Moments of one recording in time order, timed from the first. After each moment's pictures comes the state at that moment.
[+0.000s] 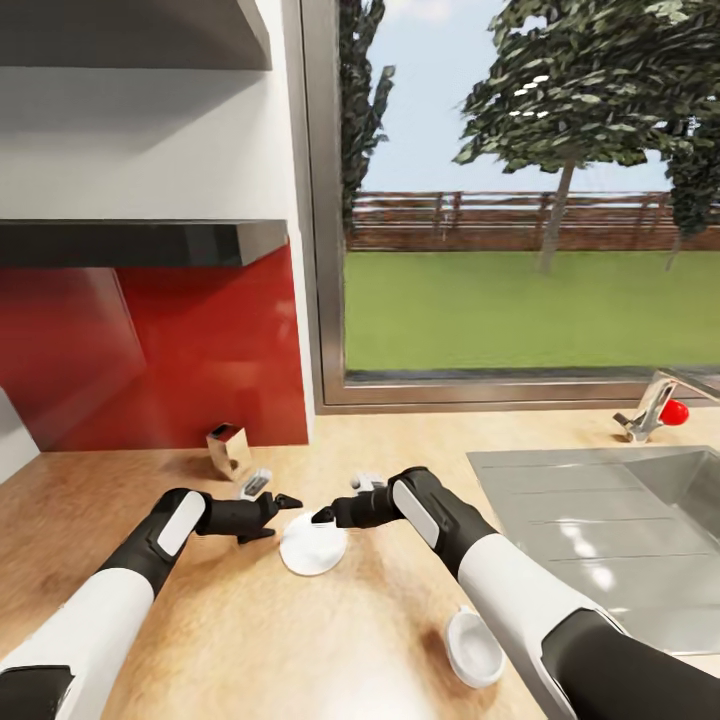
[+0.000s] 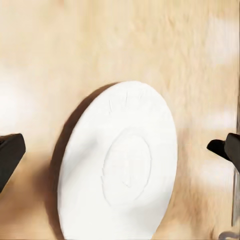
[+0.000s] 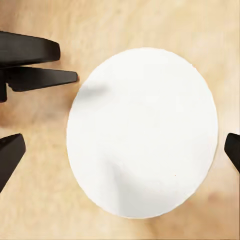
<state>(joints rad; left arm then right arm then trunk) -0.79 0.12 -0.01 -0.63 0.66 0.99 -0.31 -0.92 0.17 0.46 -0.55 -0.56 0.81 0.31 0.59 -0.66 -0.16</state>
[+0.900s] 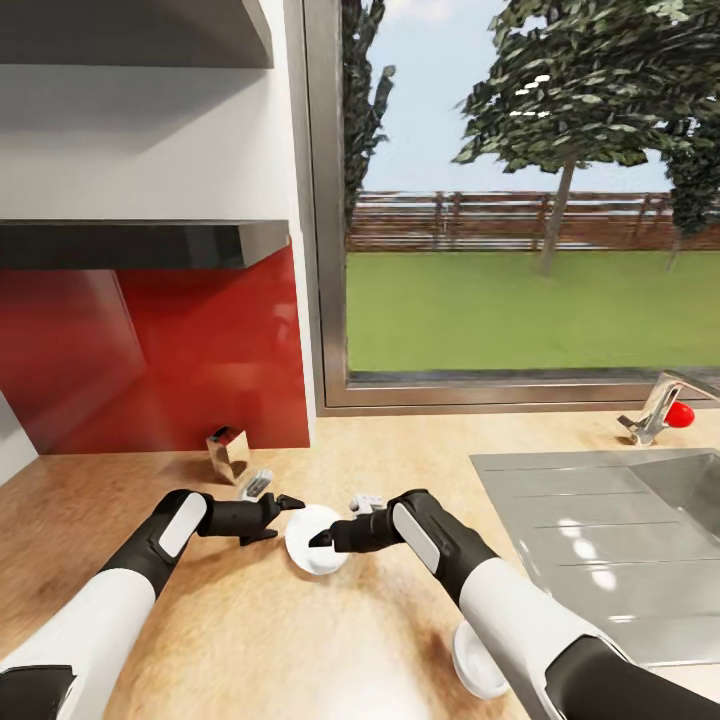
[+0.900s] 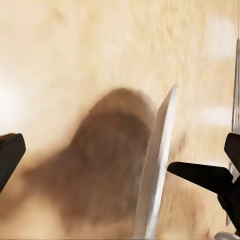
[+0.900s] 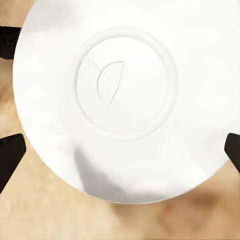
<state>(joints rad) -0.79 0.11 -0.01 -0.61 0.66 0.99 -0.33 -0.84 0.17 0.47 -0.56 -0.56 0.80 0.32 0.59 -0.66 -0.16</state>
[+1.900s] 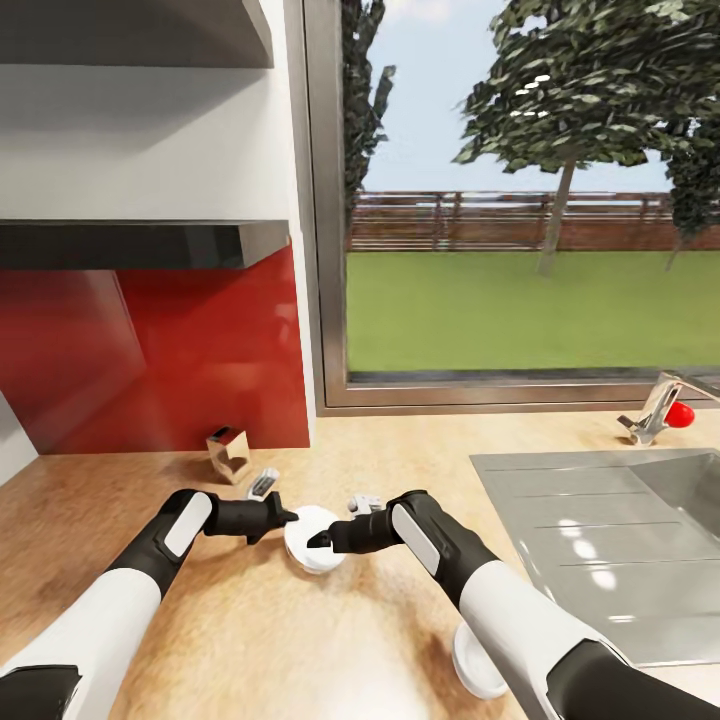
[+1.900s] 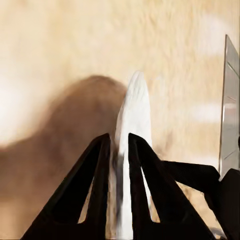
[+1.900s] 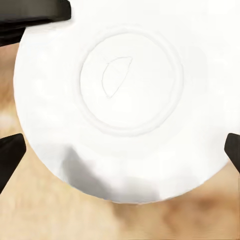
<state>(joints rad) -0.79 0.09 -0.01 -0.62 0.67 1.00 -0.34 -0.83 0.17 0.47 -0.58 -0.56 0.80 0.32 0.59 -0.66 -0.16</state>
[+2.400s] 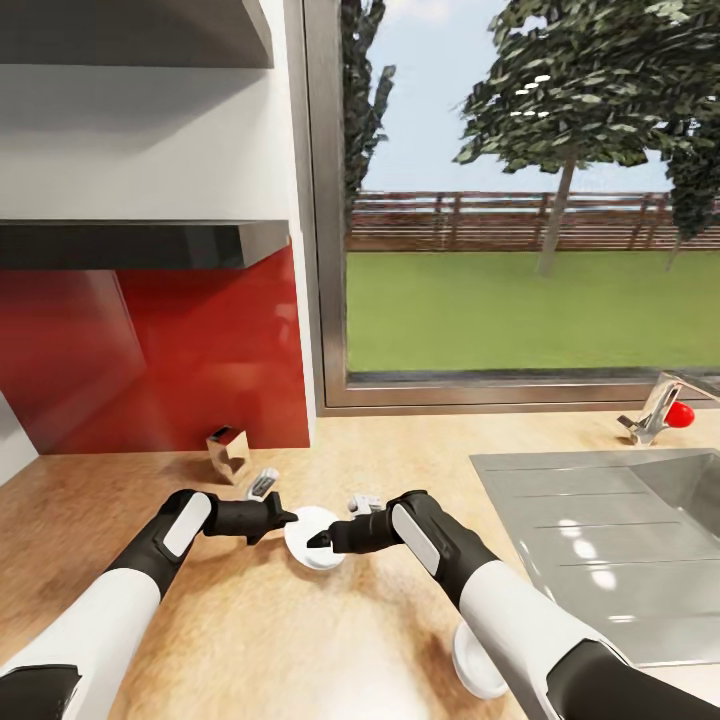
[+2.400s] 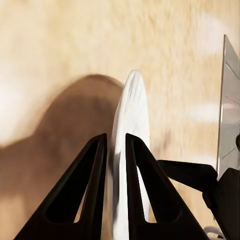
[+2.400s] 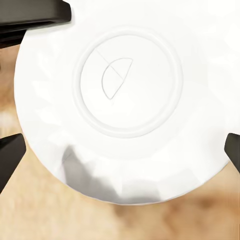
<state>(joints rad) -0.79 0.10 0.00 -0.62 0.67 1.00 -0.35 -0.83 0.17 0.47 -0.58 -0.56 0.80 0.32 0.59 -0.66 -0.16</state>
